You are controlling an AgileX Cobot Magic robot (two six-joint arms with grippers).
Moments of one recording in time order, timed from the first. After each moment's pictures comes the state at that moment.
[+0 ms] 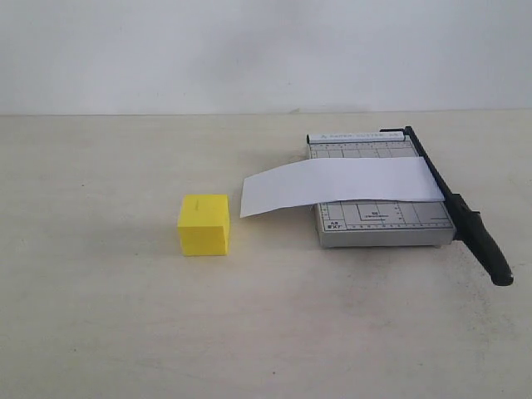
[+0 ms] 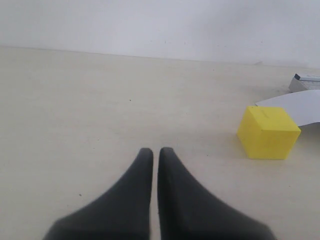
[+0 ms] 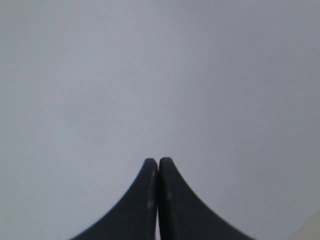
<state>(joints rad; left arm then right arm) -0.07 0.00 0.00 -0.04 0.33 -0.05 -0.05 0.00 0.00 0.54 -0.48 0.14</state>
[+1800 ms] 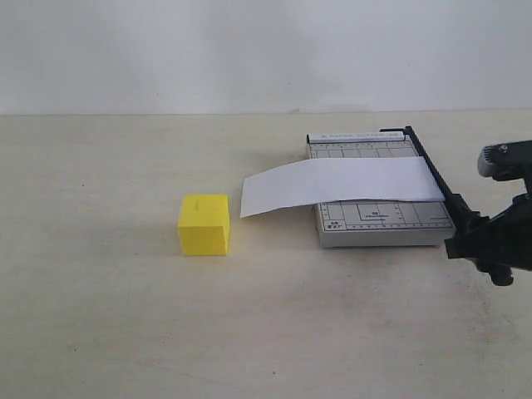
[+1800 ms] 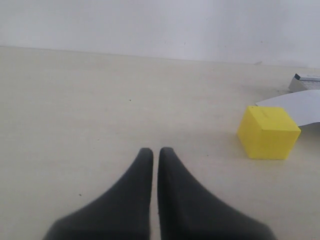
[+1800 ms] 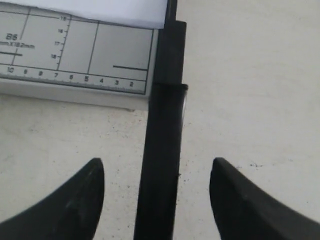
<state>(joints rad) -0.07 0.00 0.00 -0.04 0.33 -0.05 0.09 1.50 -0.54 0.41 0.05 -0.47</state>
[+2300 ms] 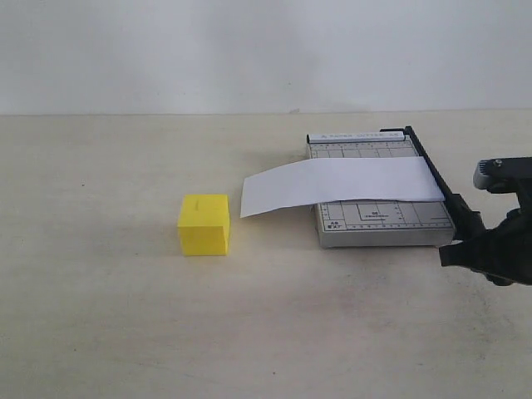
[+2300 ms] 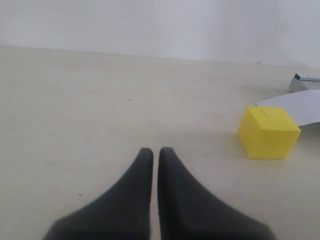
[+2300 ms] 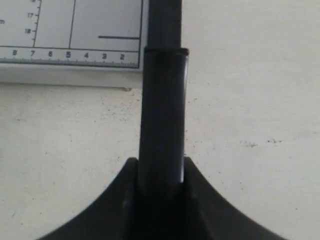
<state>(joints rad) -0.07 0.00 0.00 -0.04 0.33 -0.05 0.09 1.58 -0.54 0.41 0.04 -0.39</state>
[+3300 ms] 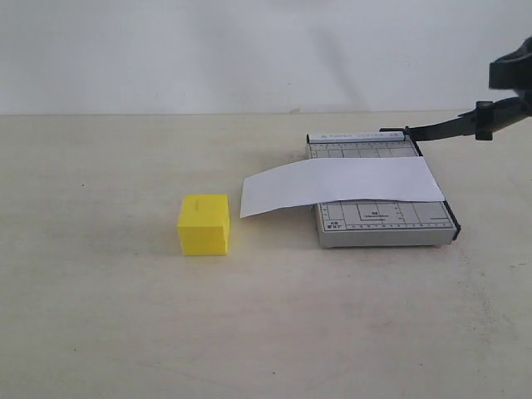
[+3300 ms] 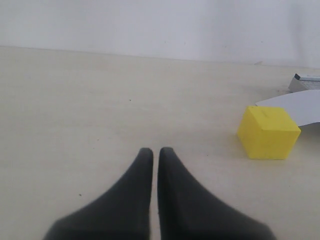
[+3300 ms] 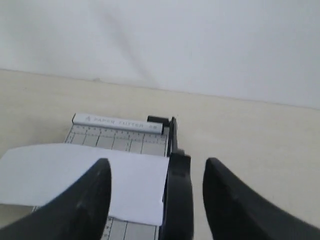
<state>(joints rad) -0.07 0.00 0.00 -0.04 0.33 -0.05 0.09 1.11 -0.79 0.36 0.17 -0.41</state>
